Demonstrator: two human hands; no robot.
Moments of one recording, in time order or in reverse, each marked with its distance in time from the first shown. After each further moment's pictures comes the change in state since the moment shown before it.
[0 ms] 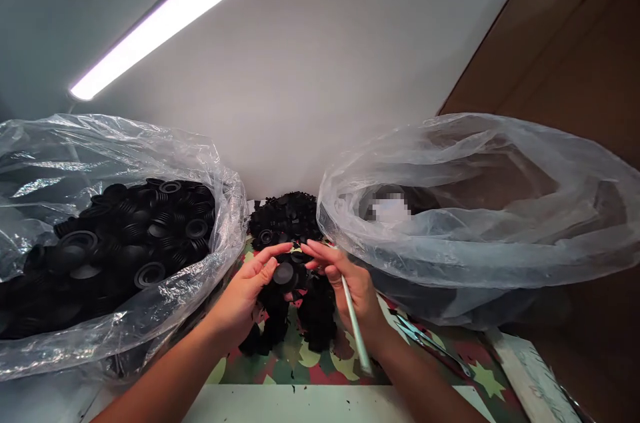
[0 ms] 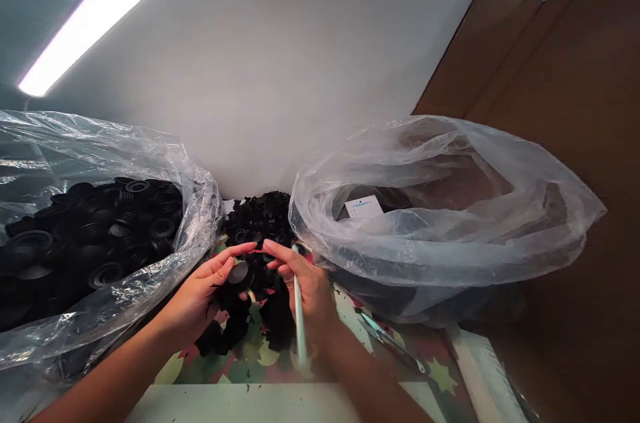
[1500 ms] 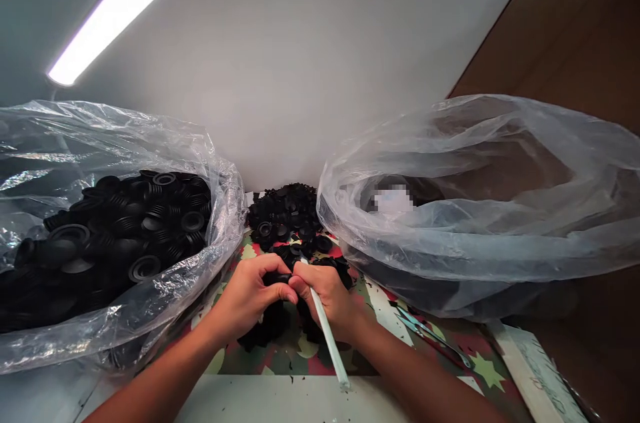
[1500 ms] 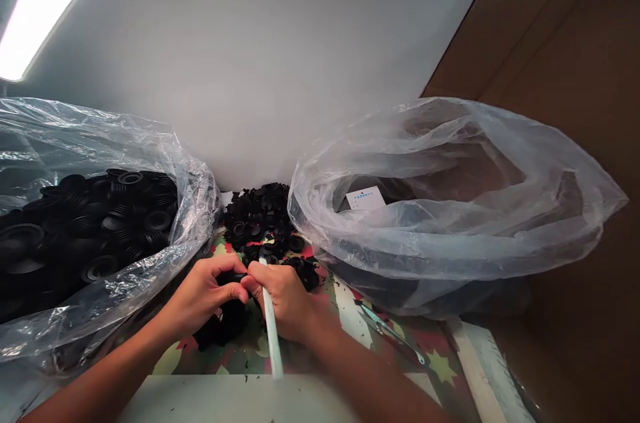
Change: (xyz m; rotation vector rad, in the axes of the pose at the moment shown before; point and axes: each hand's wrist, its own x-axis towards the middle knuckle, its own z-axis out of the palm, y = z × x) left_hand 0.004 0.009 0.005 0.786 0.008 0.291; right_hand 0.003 0.003 0.024 -0.140 -0.222 -0.126
